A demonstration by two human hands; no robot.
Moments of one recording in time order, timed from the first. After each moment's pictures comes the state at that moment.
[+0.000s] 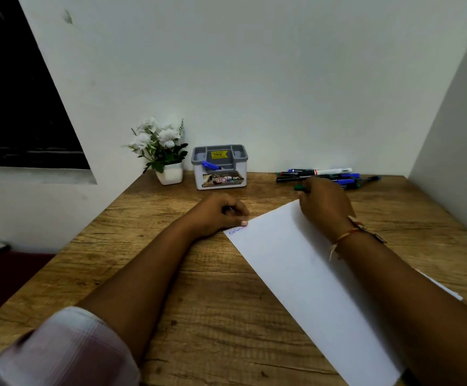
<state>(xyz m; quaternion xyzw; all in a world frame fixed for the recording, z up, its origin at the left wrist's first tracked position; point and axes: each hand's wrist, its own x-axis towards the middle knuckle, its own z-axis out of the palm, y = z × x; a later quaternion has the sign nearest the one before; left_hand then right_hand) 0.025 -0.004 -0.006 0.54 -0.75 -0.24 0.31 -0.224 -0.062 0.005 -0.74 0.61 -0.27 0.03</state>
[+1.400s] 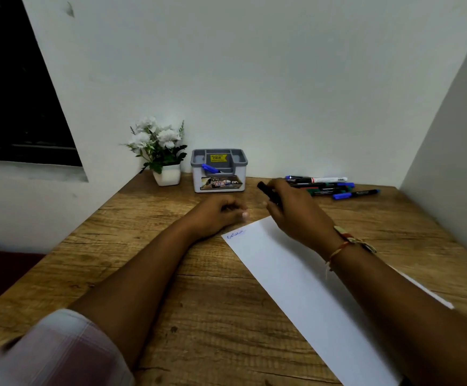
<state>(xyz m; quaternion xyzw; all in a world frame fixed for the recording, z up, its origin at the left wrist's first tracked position) 0.027 -0.006 -0.005 0.56 -0.72 -0.25 0.33 -0.191 -0.017 0.023 -0.86 0.42 -0.30 0.06</state>
